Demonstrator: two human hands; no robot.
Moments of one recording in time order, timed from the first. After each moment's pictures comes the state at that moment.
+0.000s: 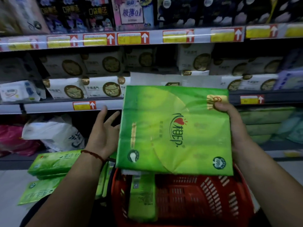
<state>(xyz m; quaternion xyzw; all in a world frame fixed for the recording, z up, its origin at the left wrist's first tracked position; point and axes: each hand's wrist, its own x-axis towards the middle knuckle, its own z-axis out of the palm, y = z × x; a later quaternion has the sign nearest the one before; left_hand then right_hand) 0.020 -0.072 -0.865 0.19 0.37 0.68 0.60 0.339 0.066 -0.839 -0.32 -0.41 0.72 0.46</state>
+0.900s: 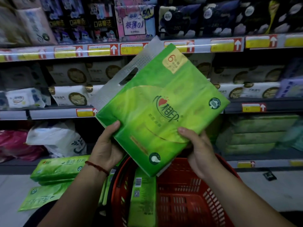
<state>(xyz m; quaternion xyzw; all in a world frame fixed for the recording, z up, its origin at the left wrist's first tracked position) 0.050 -0.080 -0.850 0.21 0.34 0.75 0.53 0.275 0.012 -0.862 -0.29 -0.43 0.71 0.48</state>
